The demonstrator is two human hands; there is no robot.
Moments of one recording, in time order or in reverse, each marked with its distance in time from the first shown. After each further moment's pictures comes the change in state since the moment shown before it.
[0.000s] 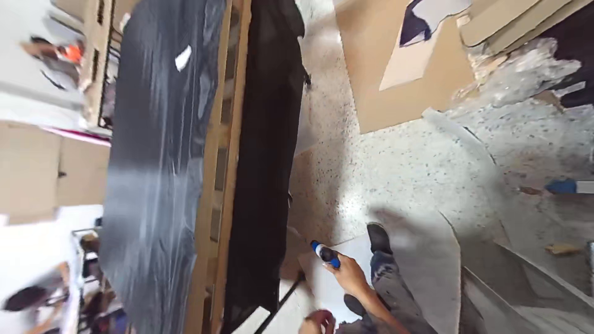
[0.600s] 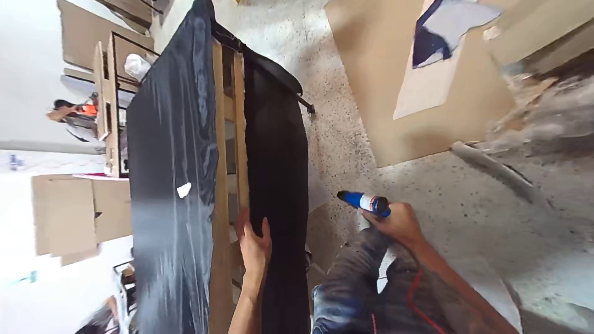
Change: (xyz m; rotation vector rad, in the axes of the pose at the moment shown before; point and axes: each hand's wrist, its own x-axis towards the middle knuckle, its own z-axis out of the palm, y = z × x) left_hand 0.327 0.278 -0.456 0.400 1.031 0.263; right_hand 0.243 -0.187 -0.405 0.055 0.585 -0.334
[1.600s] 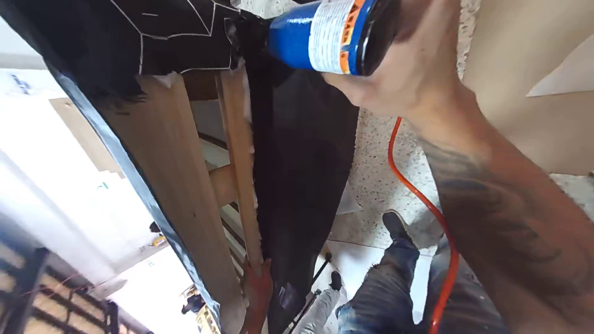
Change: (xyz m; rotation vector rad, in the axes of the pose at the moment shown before) left_hand 0.114 0.011 0.032 0.345 -0.275 -0.679; right_hand 0.541 -0.216 0.040 0.441 0.108 -0.698
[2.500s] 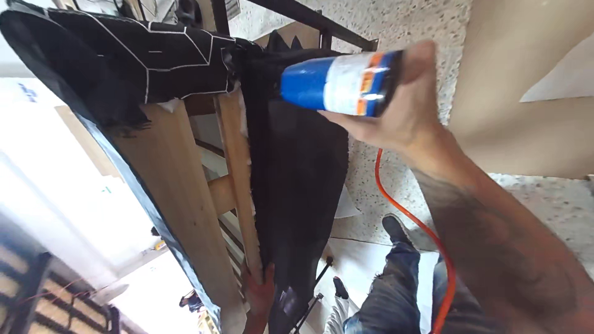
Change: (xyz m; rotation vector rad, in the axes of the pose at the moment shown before) left_hand -0.010 -0.009 0.006 -0.084 0.137 0.124; right_hand -0.028 -0.002 -0.010 0.179 0.018 -0.059
